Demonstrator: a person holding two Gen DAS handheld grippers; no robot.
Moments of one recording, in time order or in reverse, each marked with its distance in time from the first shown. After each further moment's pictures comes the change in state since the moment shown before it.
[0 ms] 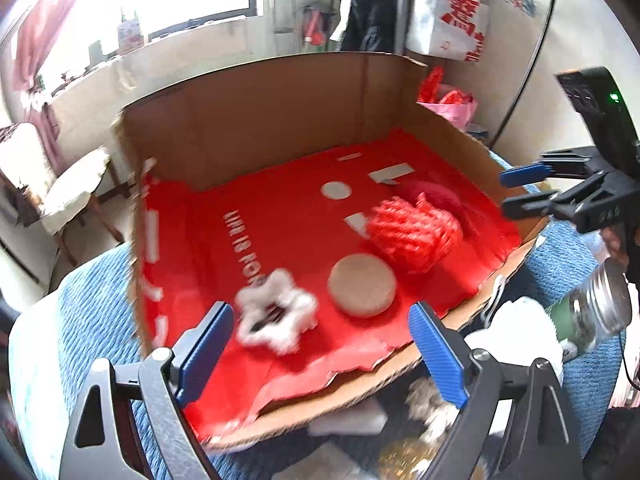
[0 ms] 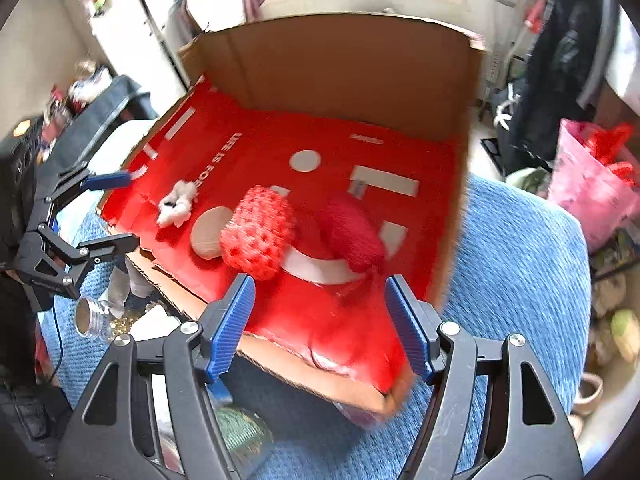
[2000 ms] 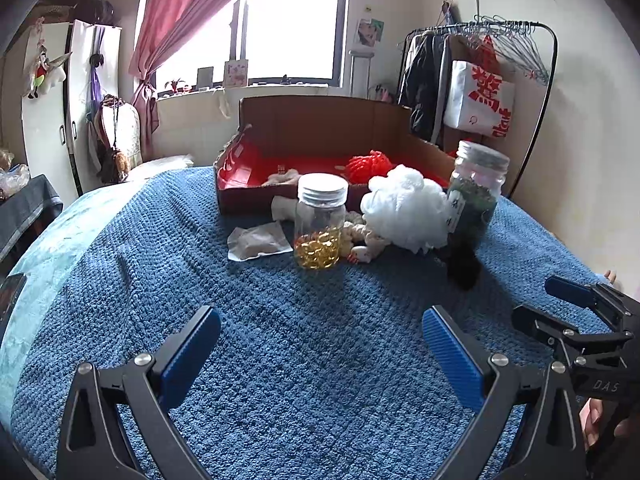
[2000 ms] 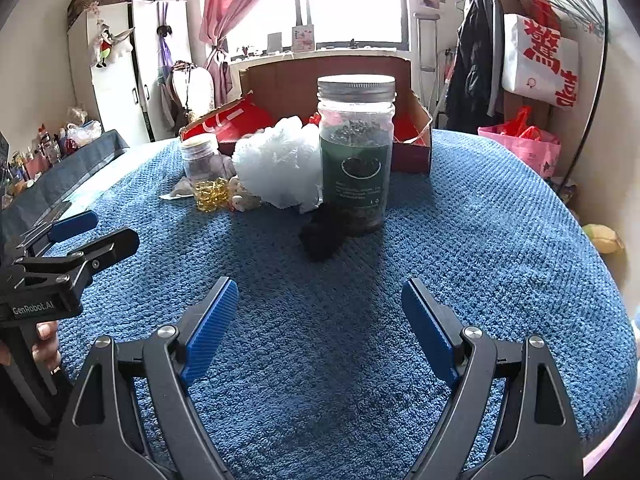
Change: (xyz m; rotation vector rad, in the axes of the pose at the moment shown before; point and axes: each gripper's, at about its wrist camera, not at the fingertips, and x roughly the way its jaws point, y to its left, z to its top) left arm -0.105 -0.120 -0.221 -0.239 -0.337 0.205; right arm -0.054 0.150 -0.267 0.094 -0.414 -0.204
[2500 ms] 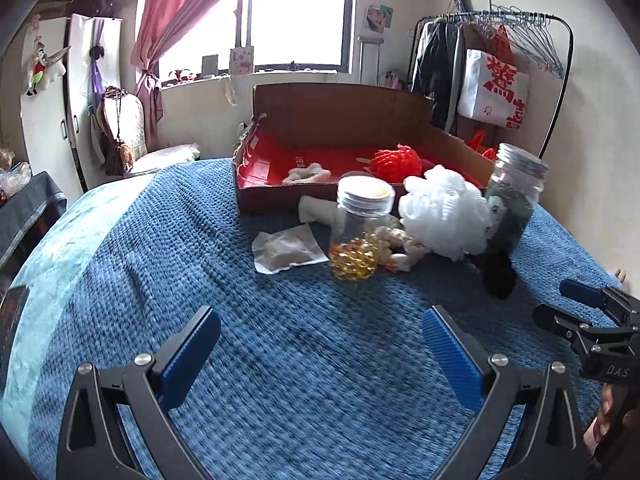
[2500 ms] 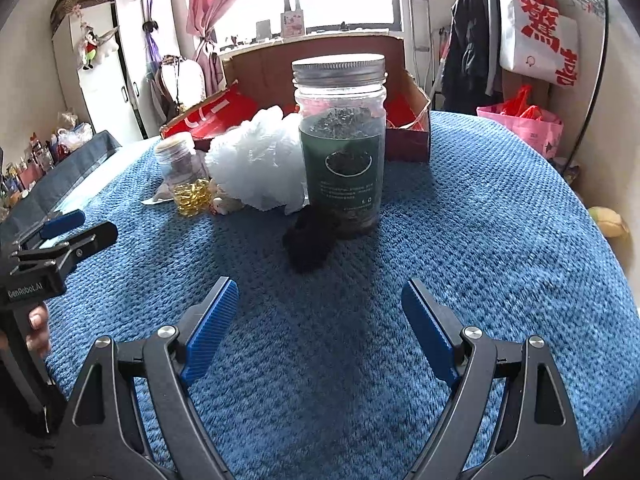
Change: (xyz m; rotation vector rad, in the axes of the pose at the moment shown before) left arm 0.024 0.029 0.022 0.009 0.063 0.020; right arm 0.026 -0.011 0.015 0.041 0.068 -0.002
